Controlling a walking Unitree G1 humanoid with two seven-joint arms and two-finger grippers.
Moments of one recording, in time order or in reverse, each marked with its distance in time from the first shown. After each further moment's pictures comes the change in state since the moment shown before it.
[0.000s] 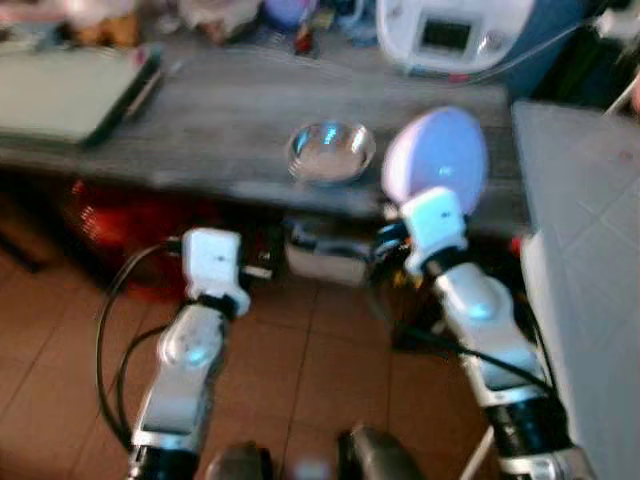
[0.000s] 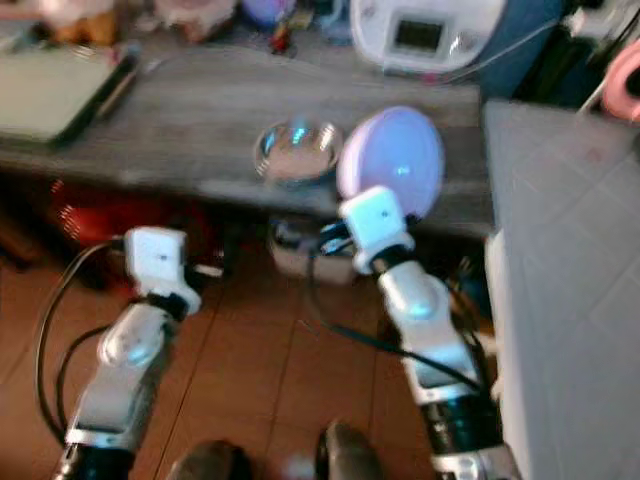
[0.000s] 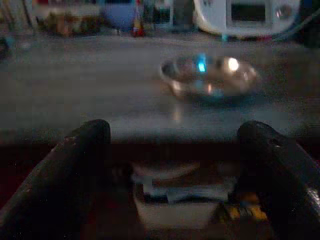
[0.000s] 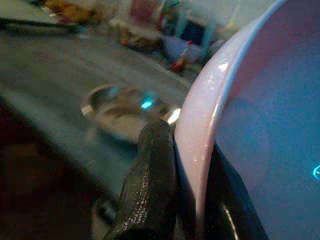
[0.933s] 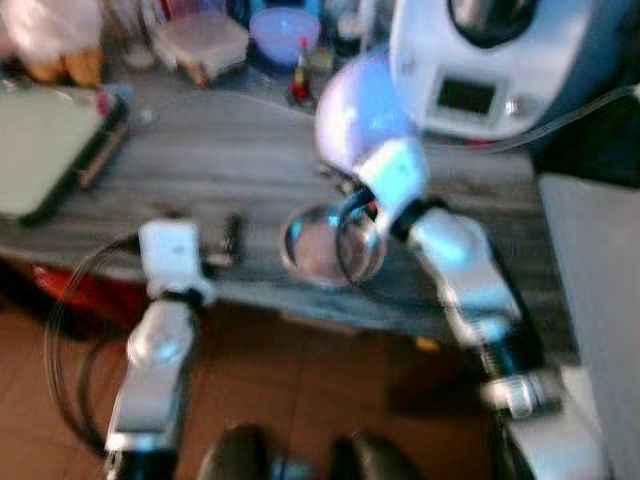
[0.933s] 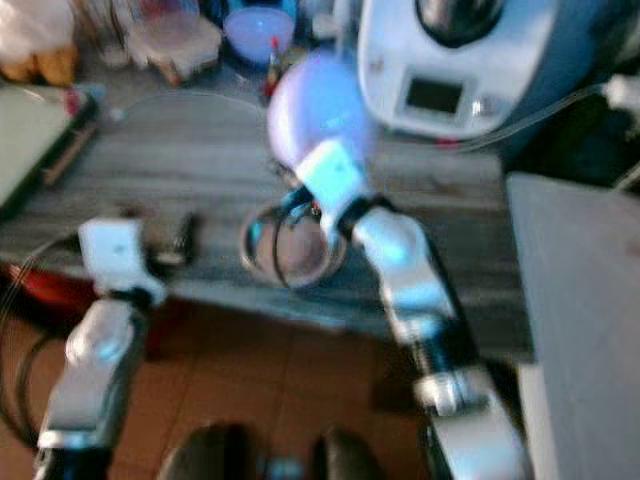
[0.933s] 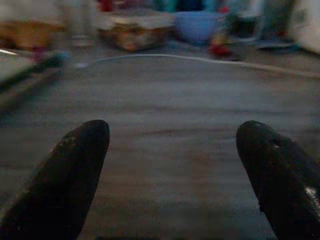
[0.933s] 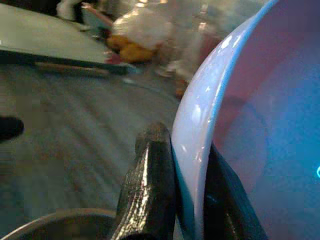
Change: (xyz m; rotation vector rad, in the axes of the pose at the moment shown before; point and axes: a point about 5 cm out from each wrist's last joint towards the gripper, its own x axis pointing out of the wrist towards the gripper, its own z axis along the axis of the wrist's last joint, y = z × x) left arm -0.011 0.037 0.005 0.036 -0.008 0.239; right arm 0.056 0.011 0.036 -0.050 -0.134 0.428
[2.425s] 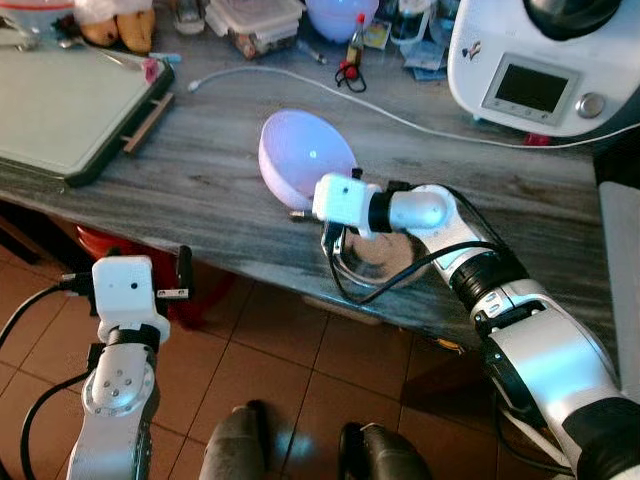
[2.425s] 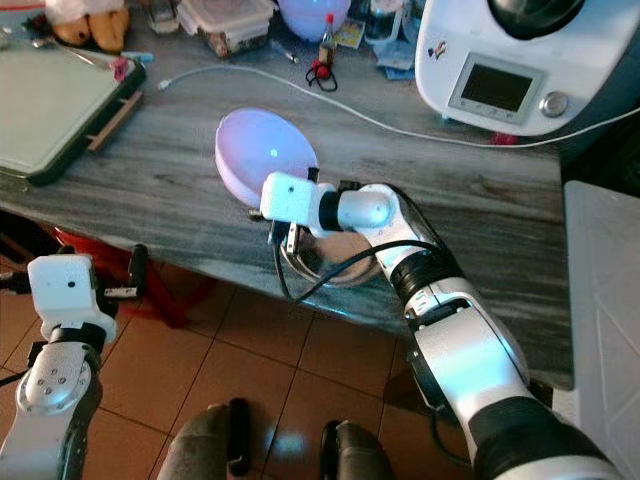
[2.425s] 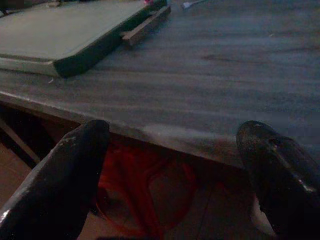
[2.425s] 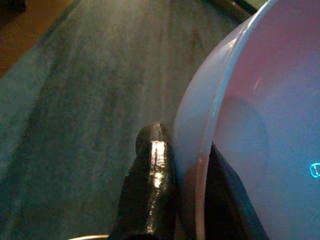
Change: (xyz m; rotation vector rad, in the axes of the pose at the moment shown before) left arm -0.044 0.033 -0.003 0.110 0.110 0.148; right arm 0.026 0.003 -0.030 -0.320 0.188 0.490
